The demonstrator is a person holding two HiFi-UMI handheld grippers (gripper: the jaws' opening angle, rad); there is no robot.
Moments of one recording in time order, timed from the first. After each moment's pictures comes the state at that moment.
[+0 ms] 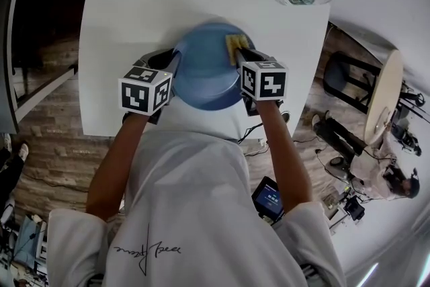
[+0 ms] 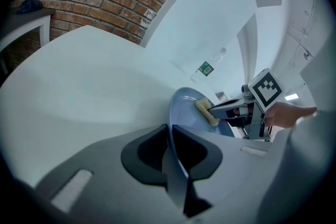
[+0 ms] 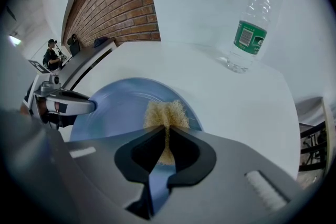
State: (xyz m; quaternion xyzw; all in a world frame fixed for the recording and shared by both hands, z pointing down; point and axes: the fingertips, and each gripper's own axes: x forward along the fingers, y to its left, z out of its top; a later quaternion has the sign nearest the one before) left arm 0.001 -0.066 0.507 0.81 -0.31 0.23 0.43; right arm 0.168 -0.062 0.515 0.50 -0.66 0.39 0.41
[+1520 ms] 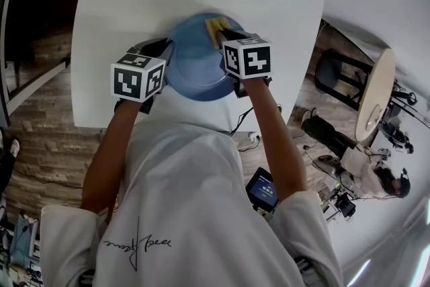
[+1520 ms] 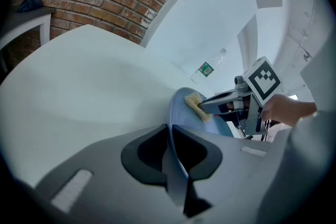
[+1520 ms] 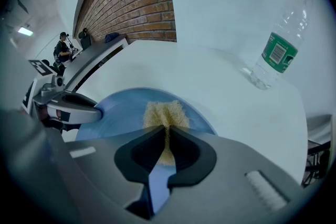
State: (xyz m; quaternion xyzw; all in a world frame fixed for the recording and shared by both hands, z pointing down) left arm -0.001 -0.073 0.509 0.81 -0.31 0.23 0.43; right arm 0.130 -0.094 0.516 0.45 -0.69 0.37 0.42
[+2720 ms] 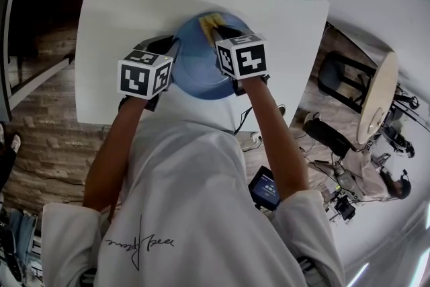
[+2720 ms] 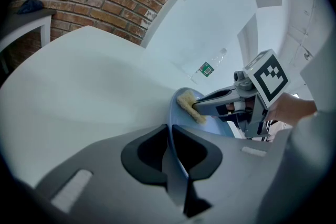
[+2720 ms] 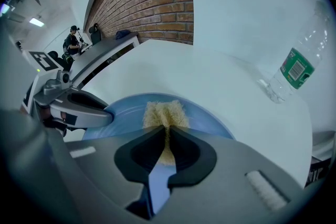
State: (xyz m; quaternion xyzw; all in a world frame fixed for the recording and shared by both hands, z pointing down) left arm 0.001 -0.072 0.508 0.81 -0.32 0.23 0.43; right arm 0.096 -0.095 0.515 0.41 -0.72 0.34 0.44
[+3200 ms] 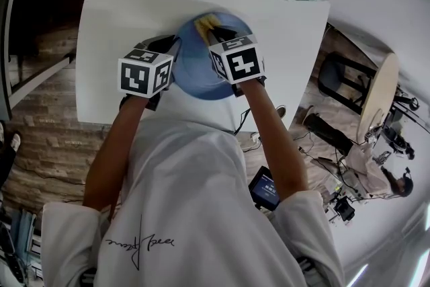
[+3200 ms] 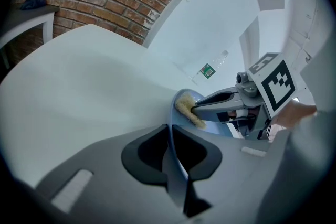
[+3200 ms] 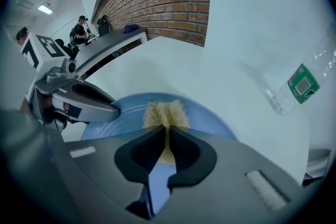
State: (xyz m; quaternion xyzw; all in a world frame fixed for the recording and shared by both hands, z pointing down) left arm -0.001 -0.072 0.509 0.81 -0.32 0.22 0.44; right arm 0.081 -0.090 0.515 0.39 -0.73 0.31 0.46
